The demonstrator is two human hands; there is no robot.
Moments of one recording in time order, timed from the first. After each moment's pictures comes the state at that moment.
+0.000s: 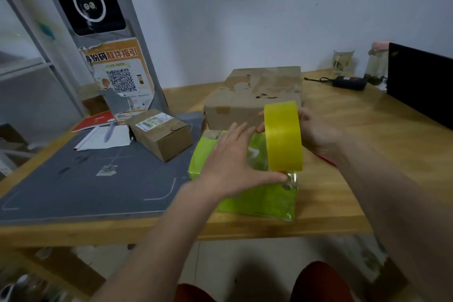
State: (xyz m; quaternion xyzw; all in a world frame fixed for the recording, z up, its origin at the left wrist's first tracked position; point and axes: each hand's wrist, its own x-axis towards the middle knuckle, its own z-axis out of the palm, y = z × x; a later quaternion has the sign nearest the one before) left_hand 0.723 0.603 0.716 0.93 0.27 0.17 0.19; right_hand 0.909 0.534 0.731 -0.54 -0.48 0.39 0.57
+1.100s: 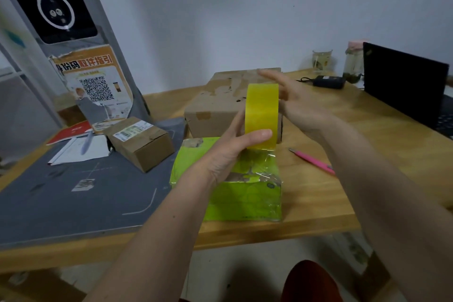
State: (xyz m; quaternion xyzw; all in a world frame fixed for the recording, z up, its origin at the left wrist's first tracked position) left_hand 0.775 0.609 0.725 0.67 0.15 0.19 0.70; right_hand 0.933 0.536 0.761 -0.57 -0.52 0.21 0.60
